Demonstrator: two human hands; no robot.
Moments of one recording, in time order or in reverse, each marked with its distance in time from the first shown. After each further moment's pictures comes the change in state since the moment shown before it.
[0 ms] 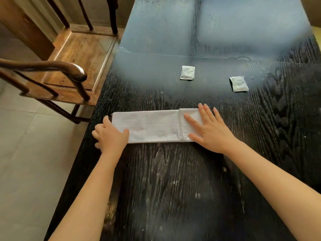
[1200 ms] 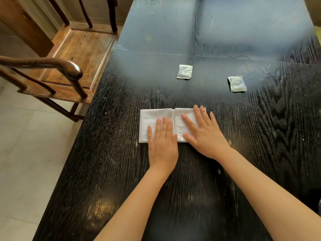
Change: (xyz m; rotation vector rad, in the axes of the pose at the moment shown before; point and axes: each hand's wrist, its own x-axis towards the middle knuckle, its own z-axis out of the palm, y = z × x) left_hand -0.093 0.056 0.094 0.216 0.027 0.690; right_hand -0.006 -0.010 0.005 0.119 0.027 0.059
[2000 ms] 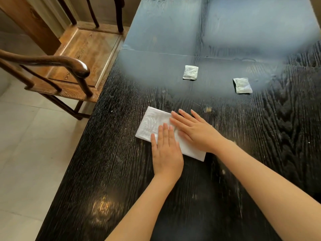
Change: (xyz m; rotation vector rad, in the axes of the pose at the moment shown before) left_hand -0.023 0.004 0.000 0.094 -0.101 -0.073; right_hand 0.021 -0.018 -0.012 -0.026 -0.026 -0.362
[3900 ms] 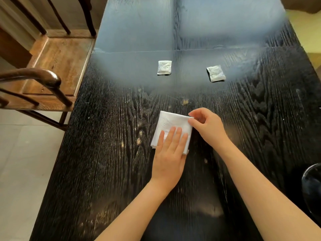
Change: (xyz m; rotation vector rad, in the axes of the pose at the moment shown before) left_hand -0.016 0.027 0.001 -0.156 0.195 0.521; right_hand -0.059 0.014 -0.008 0.926 0.534 0.698
